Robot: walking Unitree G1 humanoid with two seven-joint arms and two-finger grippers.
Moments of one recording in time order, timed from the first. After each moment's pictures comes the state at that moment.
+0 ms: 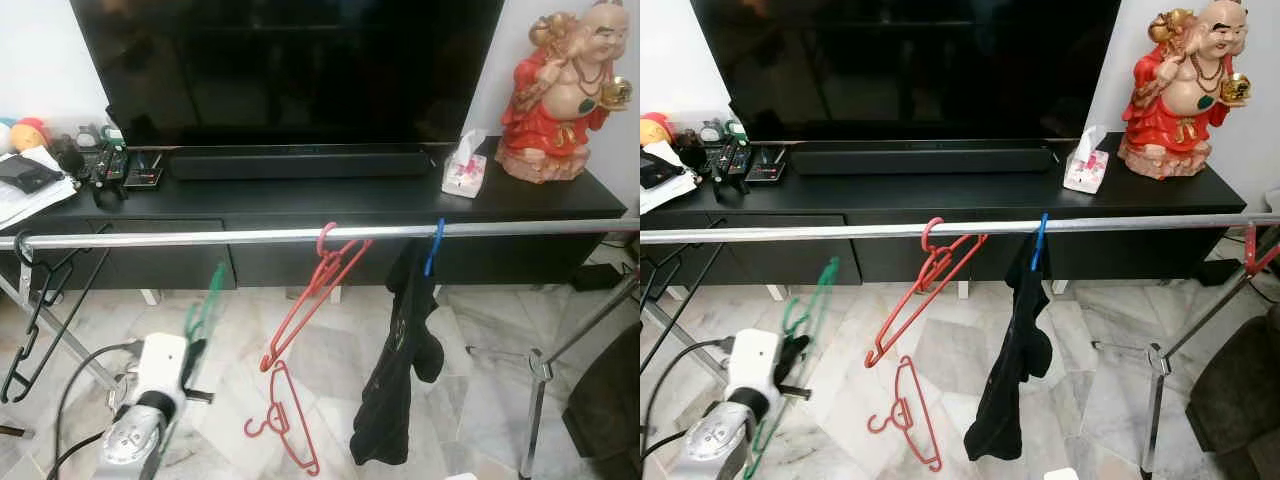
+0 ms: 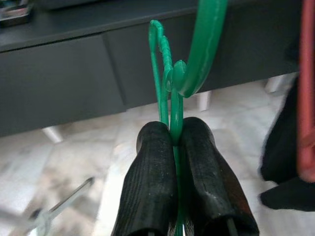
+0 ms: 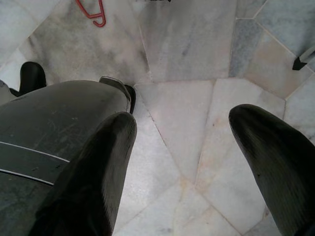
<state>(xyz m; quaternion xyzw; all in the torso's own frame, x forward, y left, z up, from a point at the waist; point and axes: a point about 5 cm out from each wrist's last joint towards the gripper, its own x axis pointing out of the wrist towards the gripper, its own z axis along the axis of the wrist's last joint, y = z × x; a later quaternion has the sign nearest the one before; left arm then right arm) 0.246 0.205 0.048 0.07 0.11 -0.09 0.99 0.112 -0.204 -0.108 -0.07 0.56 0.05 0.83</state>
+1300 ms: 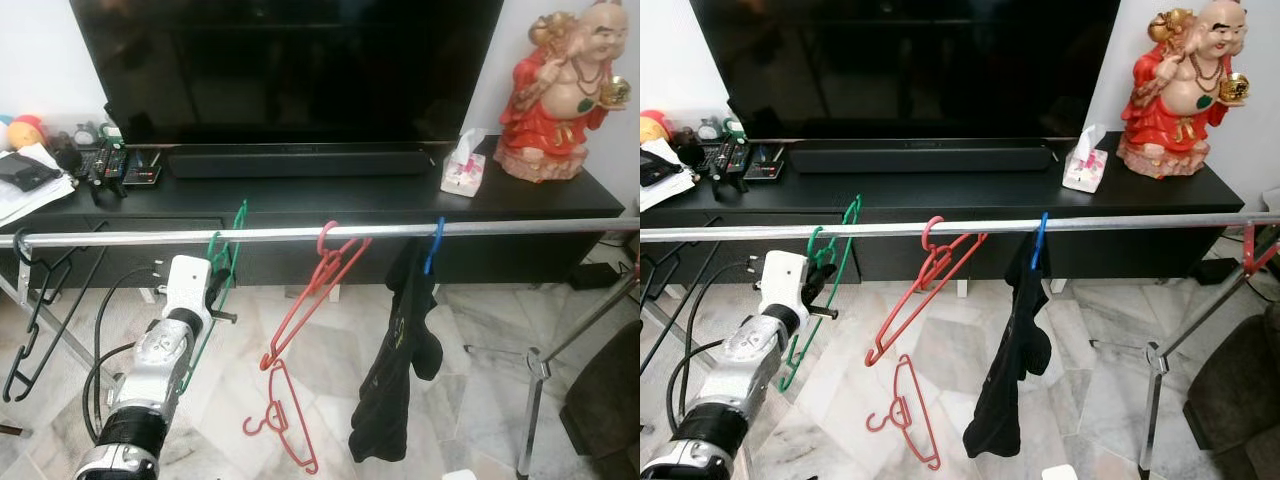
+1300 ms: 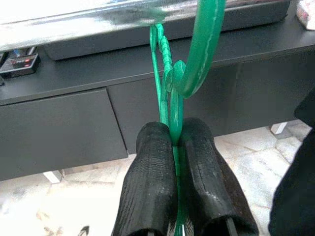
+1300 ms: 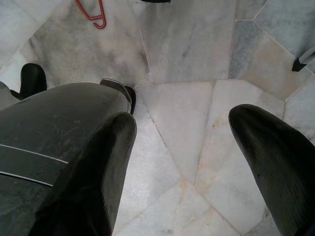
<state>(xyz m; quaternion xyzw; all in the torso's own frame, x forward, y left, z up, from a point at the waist) 0.336 0.188 0.090 0.07 0.05 -0.07 0.99 0.114 -0.202 -0.108 -0.07 0.55 0.05 0.83</state>
